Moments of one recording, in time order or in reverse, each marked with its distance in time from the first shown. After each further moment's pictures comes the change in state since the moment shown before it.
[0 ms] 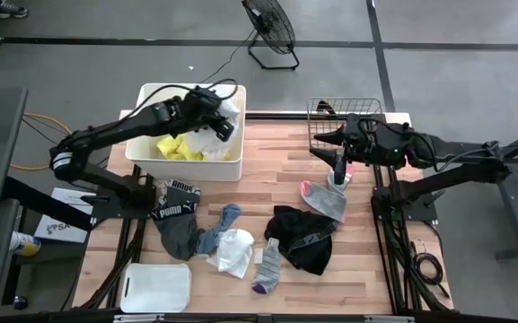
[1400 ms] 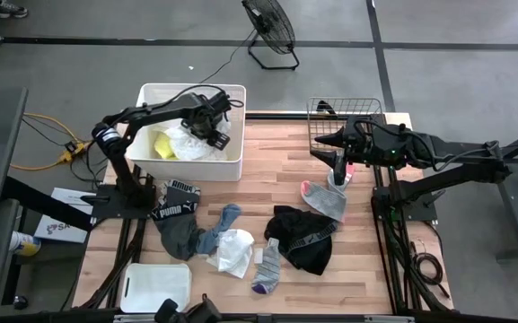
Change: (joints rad) left arm 0.234 0.424 0.004 -0.330 0.295 -0.080; right arm 0.000 0.000 0.000 -0.055 0.001 0.048
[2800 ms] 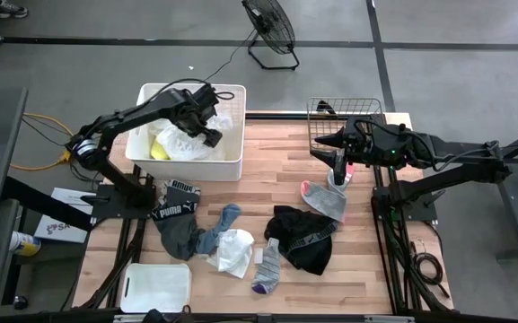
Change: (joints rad) left arm 0.000 -0.240 -0.007 -0.085 0.066 -0.008; right arm 0.000 0.000 0.000 -0.002 -0.003 0.026
